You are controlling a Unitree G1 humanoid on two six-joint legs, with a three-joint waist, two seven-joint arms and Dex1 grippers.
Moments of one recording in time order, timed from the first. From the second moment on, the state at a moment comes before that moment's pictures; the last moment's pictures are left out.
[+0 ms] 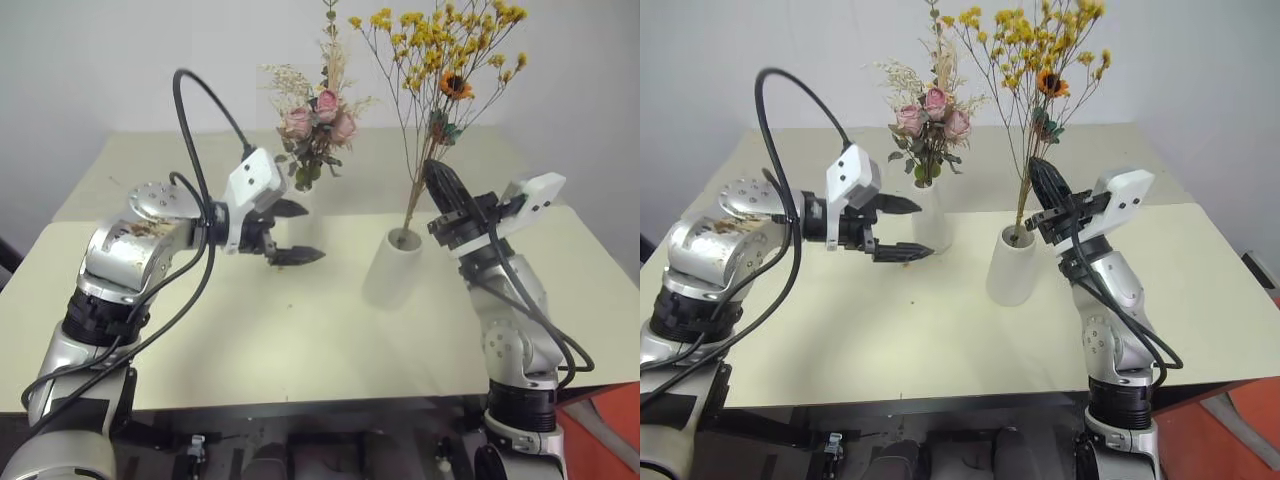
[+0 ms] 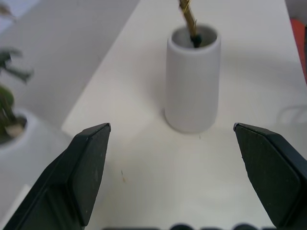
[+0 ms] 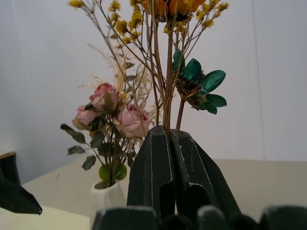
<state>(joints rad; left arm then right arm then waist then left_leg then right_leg) -0.84 0.74 -0.15 -0.15 -0.39 0.81 -1.06 -0.45 -0.19 -0.17 -0.31 0.47 0.23 0.35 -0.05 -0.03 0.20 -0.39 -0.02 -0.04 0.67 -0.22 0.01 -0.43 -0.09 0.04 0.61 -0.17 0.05</state>
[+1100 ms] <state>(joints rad) -0.81 0.78 -0.17 -0.16 -0.36 0.76 -1.08 -0.26 -0.19 -0.13 -0.33 0.38 0.05 0.38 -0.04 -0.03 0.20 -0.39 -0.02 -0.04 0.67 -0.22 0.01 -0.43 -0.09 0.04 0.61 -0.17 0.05</state>
